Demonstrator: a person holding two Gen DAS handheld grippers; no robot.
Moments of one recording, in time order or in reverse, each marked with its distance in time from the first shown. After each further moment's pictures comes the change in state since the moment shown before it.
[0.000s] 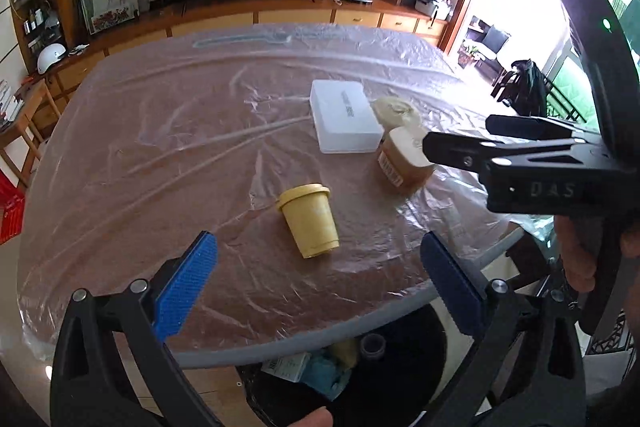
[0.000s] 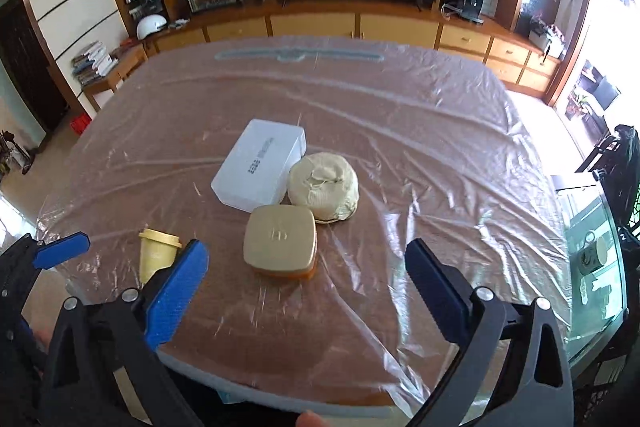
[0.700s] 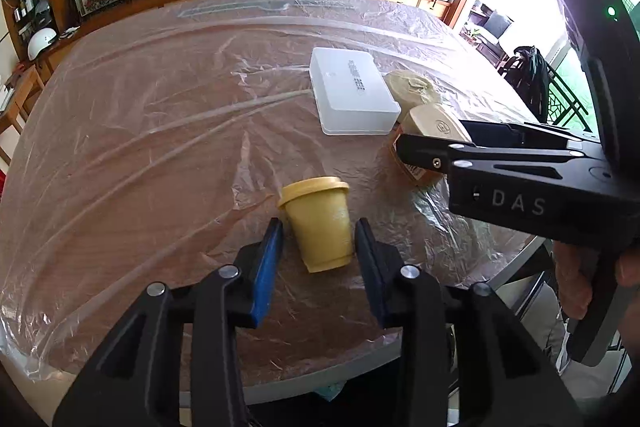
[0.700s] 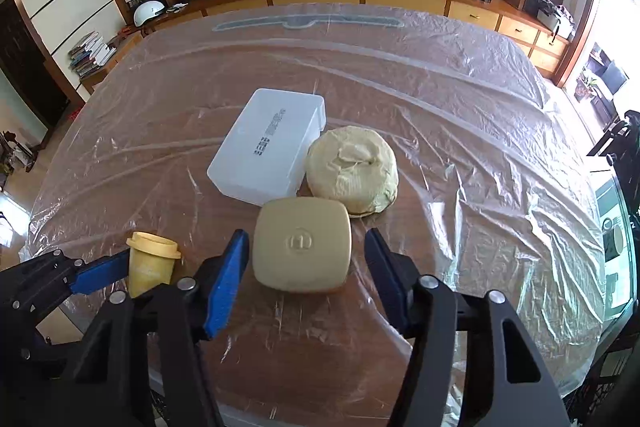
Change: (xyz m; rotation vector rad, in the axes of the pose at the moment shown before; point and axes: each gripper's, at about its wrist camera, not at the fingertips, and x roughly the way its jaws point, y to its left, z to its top) left arm 0.030 0.004 0.004 -0.010 0.082 -0.024; right arm 0.041 0.010 -0.002 0.026 0.064 0.028
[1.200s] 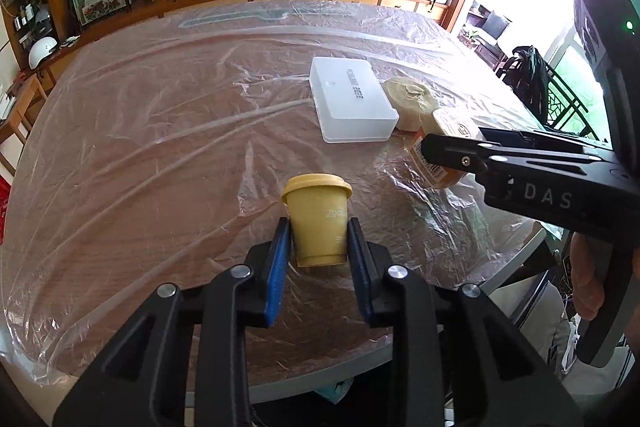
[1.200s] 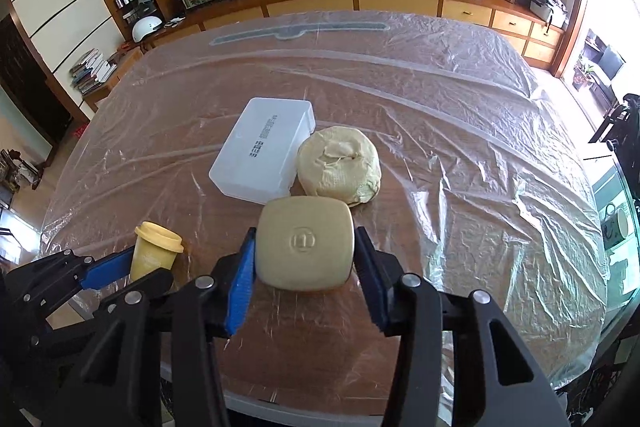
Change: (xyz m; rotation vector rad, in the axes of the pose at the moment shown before) left arm -0.007 0.000 0.004 0.015 -0.026 0.006; right arm -0.017 -0.012 -0.006 0.049 -0.027 0.021
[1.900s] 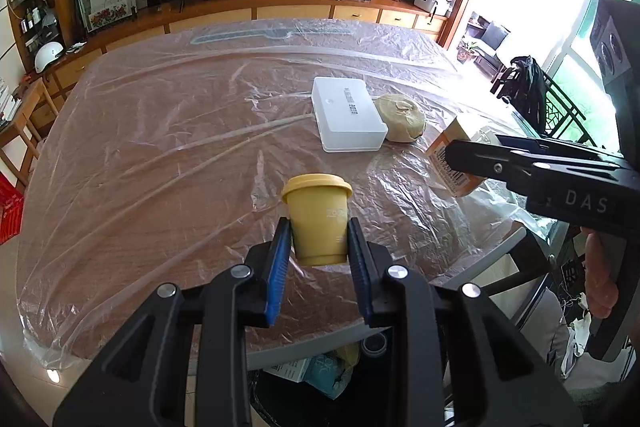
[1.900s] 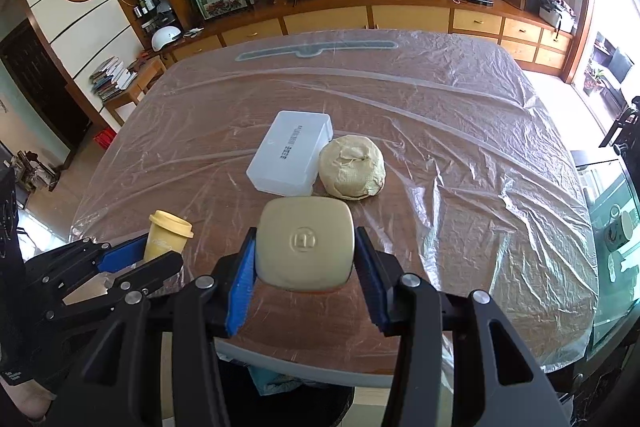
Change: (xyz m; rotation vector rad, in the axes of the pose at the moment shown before) left arm -0.029 0.002 -0.005 -0.006 -0.044 0.003; right arm -0.041 0.001 -0.008 -0.018 -0.037 0.072
